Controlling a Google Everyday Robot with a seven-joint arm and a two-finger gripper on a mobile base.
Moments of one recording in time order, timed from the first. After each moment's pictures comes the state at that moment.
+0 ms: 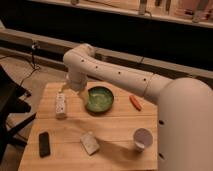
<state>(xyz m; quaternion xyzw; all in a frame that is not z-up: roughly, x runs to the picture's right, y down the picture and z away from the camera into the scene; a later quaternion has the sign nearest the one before) -0.155 0.037 0.747 -0.22 -0.27 -0.44 0.83</state>
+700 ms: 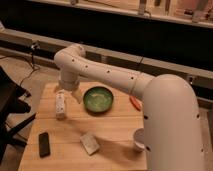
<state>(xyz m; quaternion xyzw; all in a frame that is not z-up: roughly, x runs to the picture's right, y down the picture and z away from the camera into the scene) -0.191 0.040 0.757 -0.22 -0.29 -0.48 0.80</state>
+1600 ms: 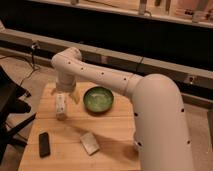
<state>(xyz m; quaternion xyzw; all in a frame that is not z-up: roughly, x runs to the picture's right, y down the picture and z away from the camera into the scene) -0.207 0.050 0.784 -0.21 -0.31 -0.50 0.78</state>
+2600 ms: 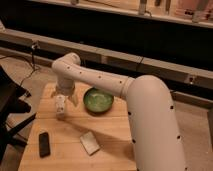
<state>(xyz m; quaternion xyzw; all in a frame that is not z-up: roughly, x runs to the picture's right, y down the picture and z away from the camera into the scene) -0.220 0.067 0.815 -0.22 -0.31 -0.50 0.78</state>
